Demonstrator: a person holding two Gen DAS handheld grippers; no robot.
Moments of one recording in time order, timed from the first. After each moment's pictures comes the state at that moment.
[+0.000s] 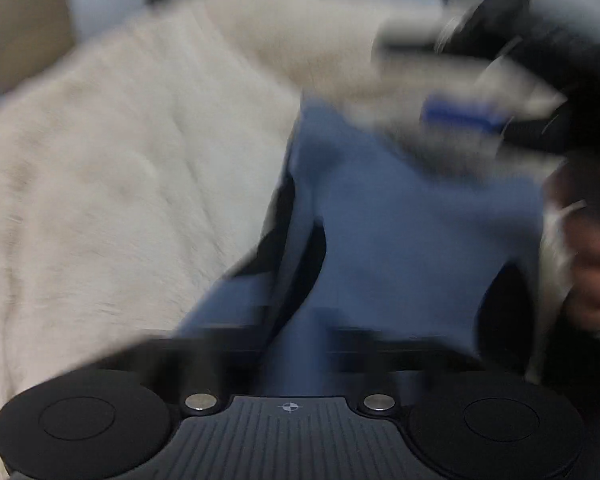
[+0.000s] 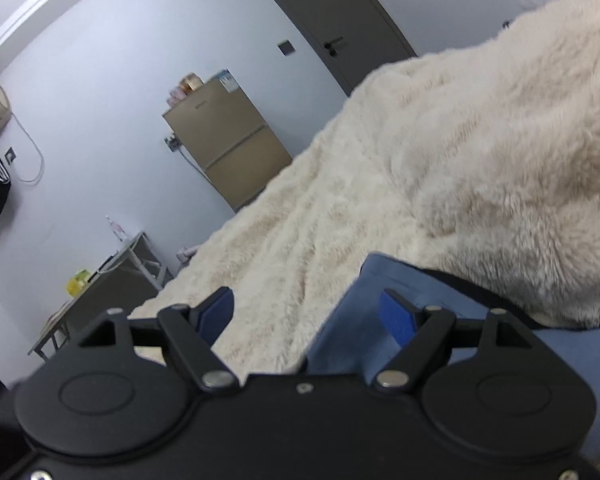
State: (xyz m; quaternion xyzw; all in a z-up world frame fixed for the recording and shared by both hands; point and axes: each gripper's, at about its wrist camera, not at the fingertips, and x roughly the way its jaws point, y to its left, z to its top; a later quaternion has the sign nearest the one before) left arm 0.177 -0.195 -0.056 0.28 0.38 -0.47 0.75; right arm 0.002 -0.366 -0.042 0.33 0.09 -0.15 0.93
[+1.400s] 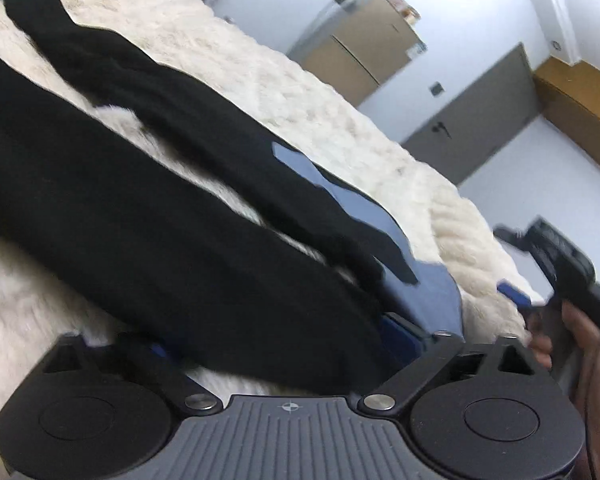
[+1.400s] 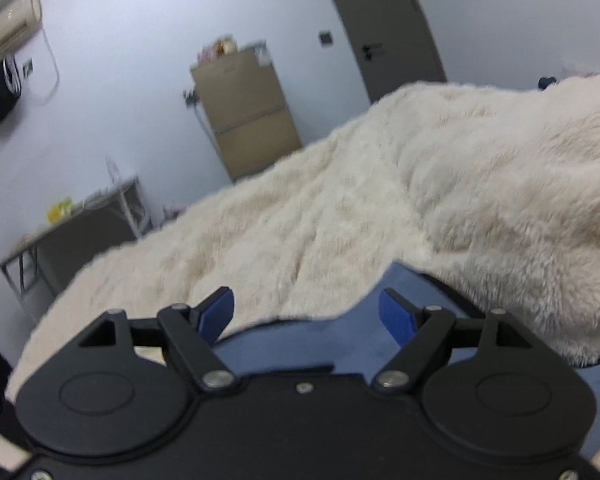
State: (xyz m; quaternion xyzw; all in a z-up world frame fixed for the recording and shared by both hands) left arm 0.000 0.033 -0.139 -0.30 0.33 -0.20 0.88; right arm 0.012 -0.324 -0.037 0.20 0.18 -0.14 0.95
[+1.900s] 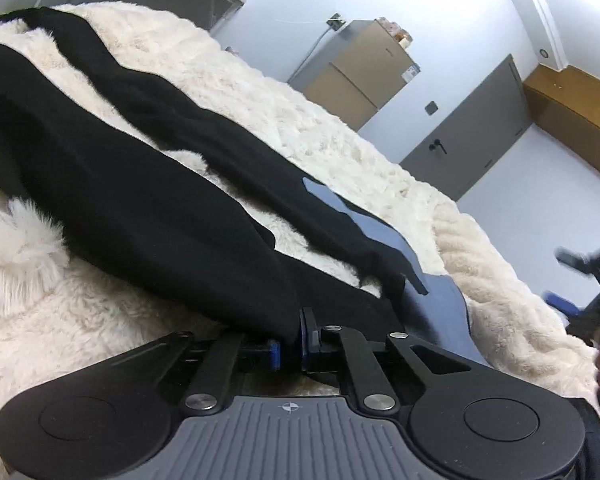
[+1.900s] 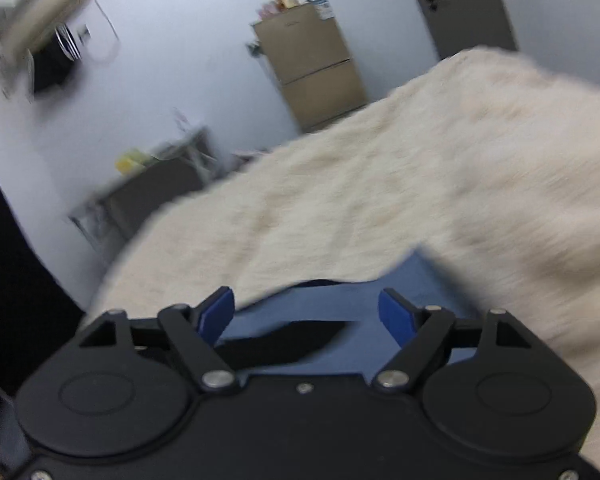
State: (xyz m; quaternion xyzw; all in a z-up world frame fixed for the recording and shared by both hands) left arm -0.034 0.085 -0.151 -0.31 0.31 -0.20 0.88; right arm -0.067 -0.394 0.043 0.19 0.27 -0.05 0.94
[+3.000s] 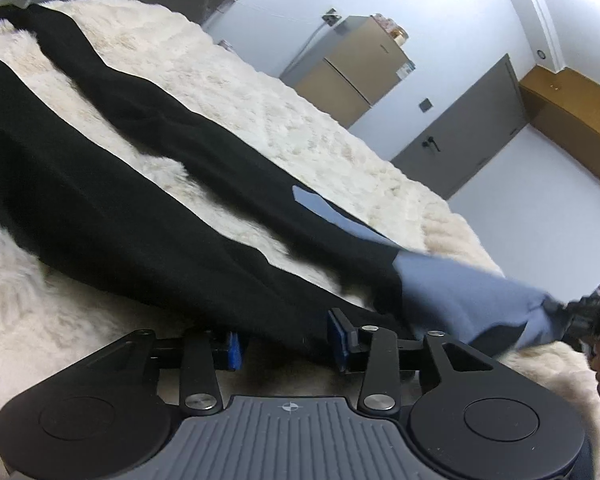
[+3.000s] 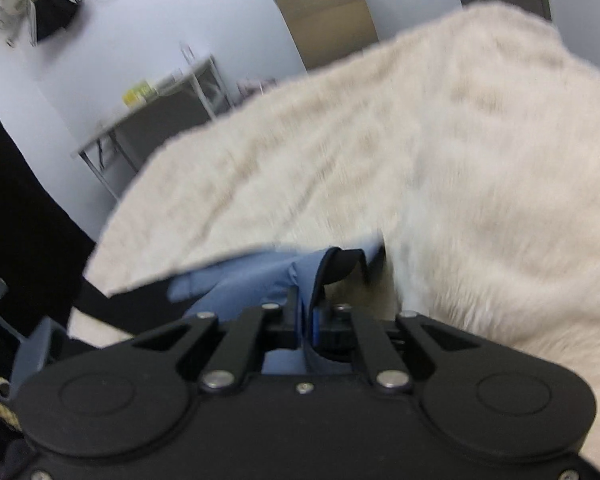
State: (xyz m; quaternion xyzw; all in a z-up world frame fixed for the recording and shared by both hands) left arm -0.027 0.070 -0.135 -0.30 0.31 -0.24 0.87; right arm -0.062 -0.455 0.078 0.14 0.35 0.03 0.93
